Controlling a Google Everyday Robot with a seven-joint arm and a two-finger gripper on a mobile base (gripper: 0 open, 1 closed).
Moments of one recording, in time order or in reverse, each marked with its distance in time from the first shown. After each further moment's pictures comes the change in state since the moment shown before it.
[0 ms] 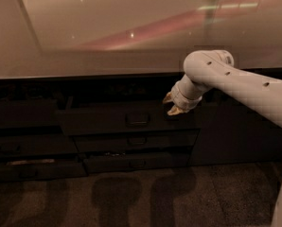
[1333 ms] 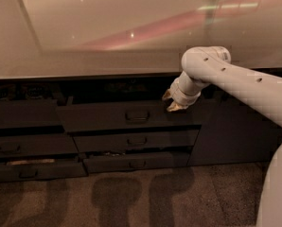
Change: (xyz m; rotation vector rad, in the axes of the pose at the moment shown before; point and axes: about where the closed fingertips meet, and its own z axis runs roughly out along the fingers) arm 0.010 -0.014 0.005 -0.009 0.018 0.004
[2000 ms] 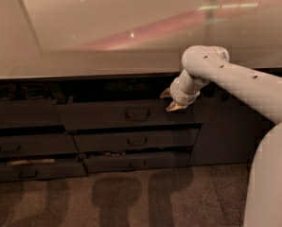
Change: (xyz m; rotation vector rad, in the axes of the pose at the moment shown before) arm 0.006 -0.003 0.010 -0.032 -0.038 -0.007
